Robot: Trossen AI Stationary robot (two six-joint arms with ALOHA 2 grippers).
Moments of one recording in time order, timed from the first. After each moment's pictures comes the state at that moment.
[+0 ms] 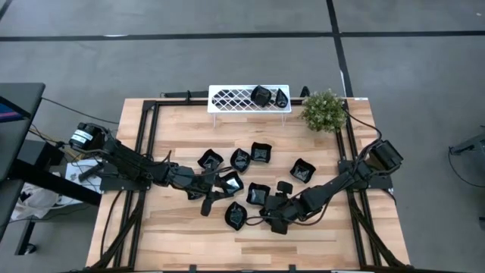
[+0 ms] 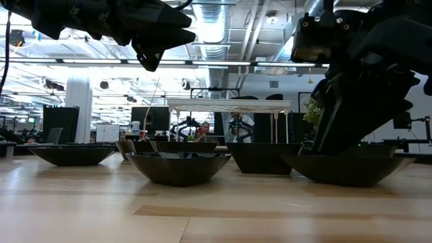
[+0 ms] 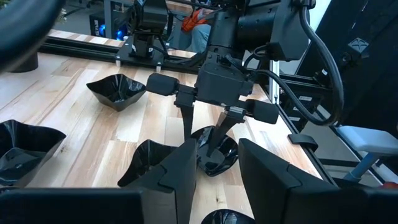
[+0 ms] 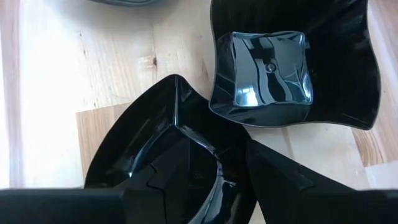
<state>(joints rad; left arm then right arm) -0.35 1.58 0.54 0.67 -0.18 -0.20 0.51 1.71 0.96 -0.34 0.32 0.64</state>
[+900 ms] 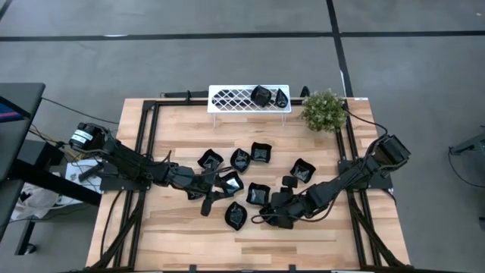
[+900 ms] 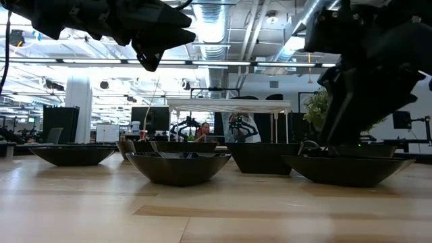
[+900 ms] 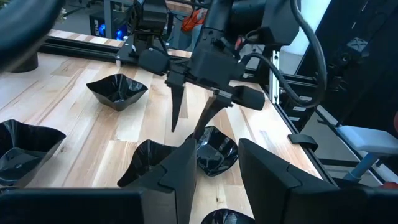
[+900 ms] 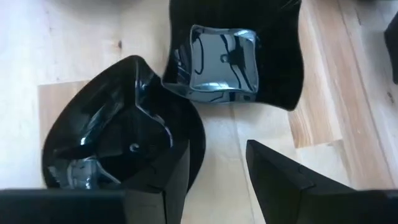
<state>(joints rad) -0.35 1.58 0.54 0.67 -0.18 -0.20 0.53 1.62 0.91 -0.44 0.40 0.57</state>
